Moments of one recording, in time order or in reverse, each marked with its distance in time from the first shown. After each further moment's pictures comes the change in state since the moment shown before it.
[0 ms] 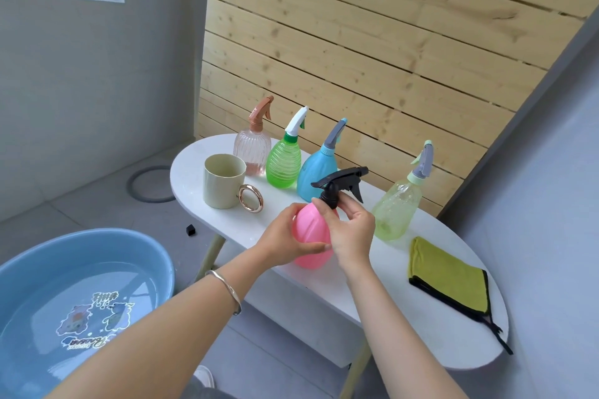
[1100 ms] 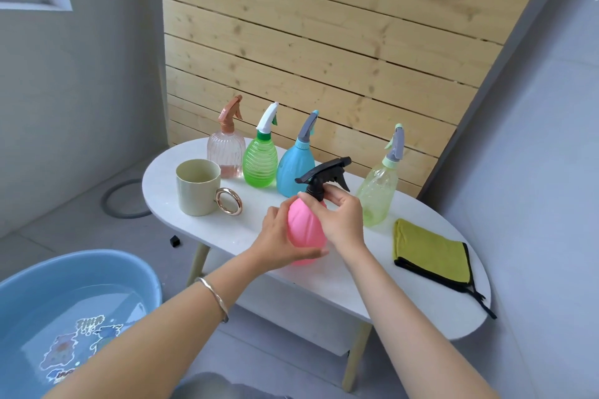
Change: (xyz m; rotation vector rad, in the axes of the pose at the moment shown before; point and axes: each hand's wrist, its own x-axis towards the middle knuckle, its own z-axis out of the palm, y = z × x) left_hand -0.005 0.013 0.015 0.130 -0.042 0.078; right_hand 0.013 -0.002 -0.018 -0.170 -0.050 -0.020
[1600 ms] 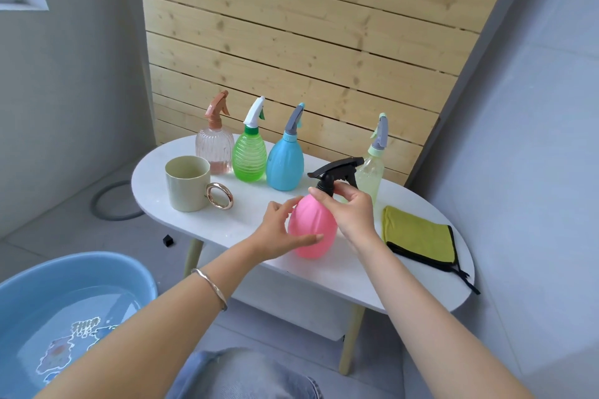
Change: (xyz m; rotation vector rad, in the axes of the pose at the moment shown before) left_hand -0.003 0.007 0.002 -0.079 -0.131 -0.053; right_hand -0.009 0.003 -0.030 0.069 0.064 0.178
